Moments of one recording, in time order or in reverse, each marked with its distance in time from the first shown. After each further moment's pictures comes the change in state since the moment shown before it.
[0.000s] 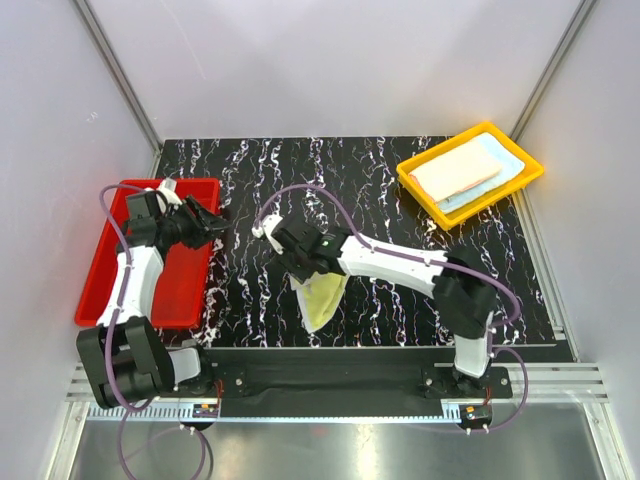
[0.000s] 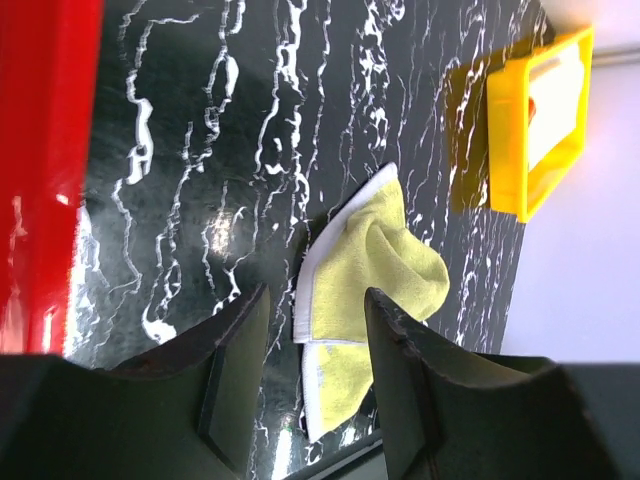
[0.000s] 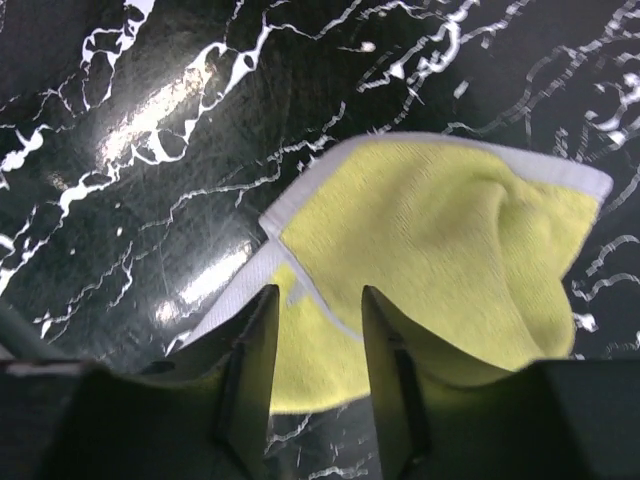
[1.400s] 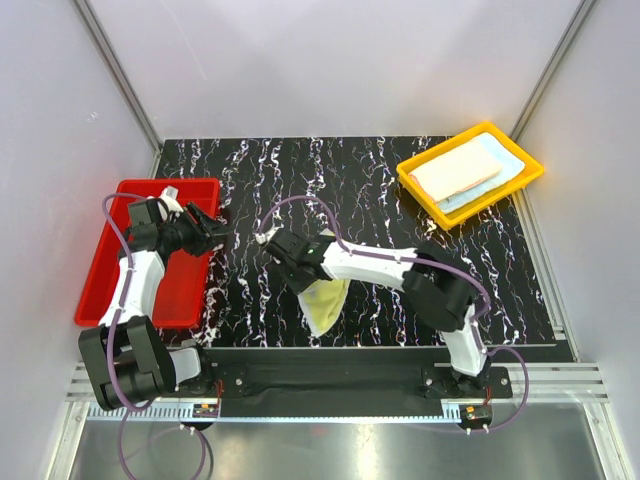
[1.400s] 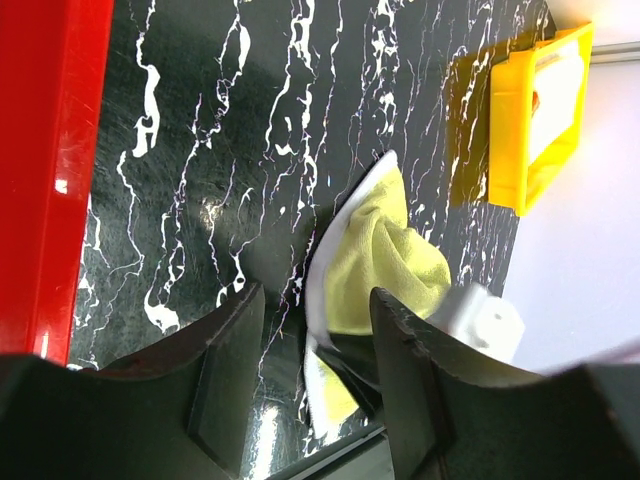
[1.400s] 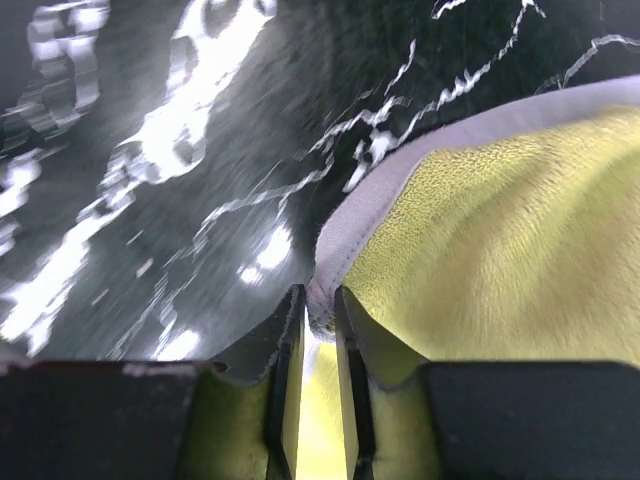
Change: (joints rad) left arm 0.037 -0.029 -0.086 0.037 0.031 -0.018; right arm 0.016 0.200 0.039 0.008 -0.029 0.249
